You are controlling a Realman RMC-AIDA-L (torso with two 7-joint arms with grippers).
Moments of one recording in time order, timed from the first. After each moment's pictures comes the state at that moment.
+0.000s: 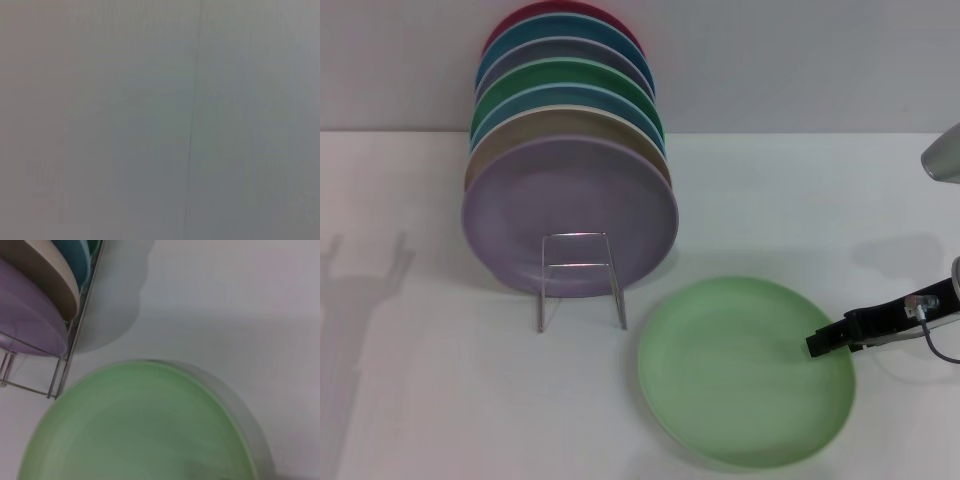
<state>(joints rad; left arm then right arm) -0.33 -2.07 -0.75 -0.24 2.07 1.52 -0.14 0.53 2.07 2.08 1.08 -2.48 1.48 -0.48</state>
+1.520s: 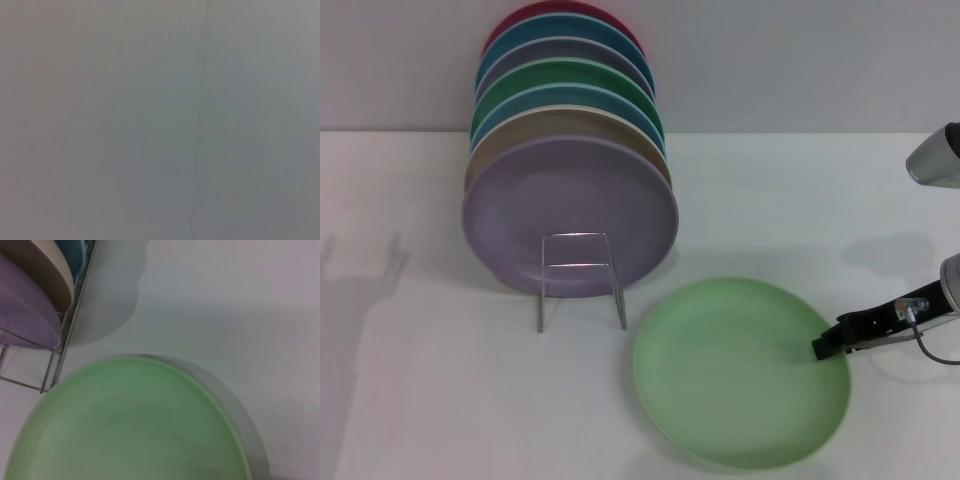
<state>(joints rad) -0.33 -2.07 -0.76 -0.24 2.07 1.52 -0.14 0.56 2.06 2.08 1.02 -2.51 1.46 -0.49</state>
